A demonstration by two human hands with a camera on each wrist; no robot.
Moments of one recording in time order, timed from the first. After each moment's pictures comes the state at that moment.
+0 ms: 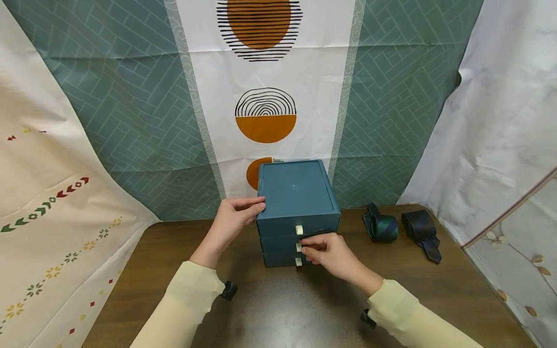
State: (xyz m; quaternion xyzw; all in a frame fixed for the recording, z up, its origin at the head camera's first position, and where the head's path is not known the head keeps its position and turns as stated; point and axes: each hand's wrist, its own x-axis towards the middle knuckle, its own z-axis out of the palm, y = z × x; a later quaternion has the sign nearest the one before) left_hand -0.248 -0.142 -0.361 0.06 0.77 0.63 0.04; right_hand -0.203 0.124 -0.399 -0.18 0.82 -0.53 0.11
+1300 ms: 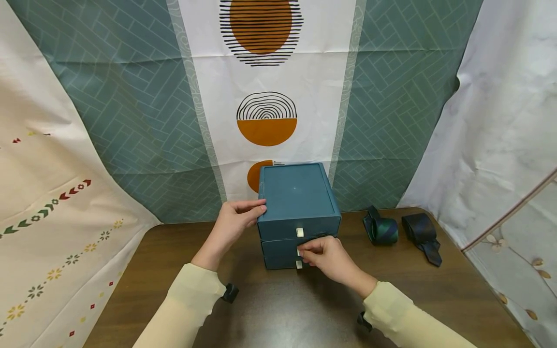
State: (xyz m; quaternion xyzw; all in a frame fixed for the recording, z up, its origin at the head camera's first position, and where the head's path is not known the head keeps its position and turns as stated) left_hand -0.247 -0.142 -0.362 0.06 0.77 0.63 0.04; right_hand -0.221 0.119 -0.439 -0.19 0.83 -0.51 0.07
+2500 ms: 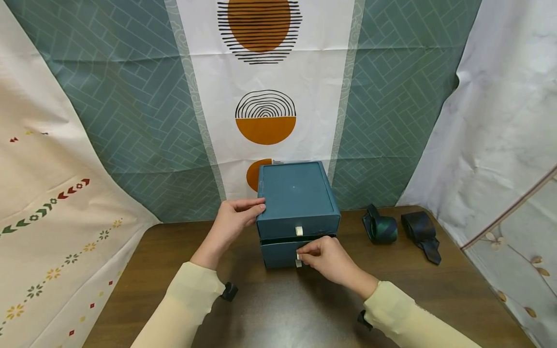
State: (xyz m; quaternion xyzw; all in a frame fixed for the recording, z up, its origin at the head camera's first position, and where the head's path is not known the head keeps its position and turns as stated) left_hand -0.247 -0.142 -0.361 0.06 0.77 0.63 0.04; right_hand -0.212 0.119 -0.429 -0.21 0.87 -0.44 0.06
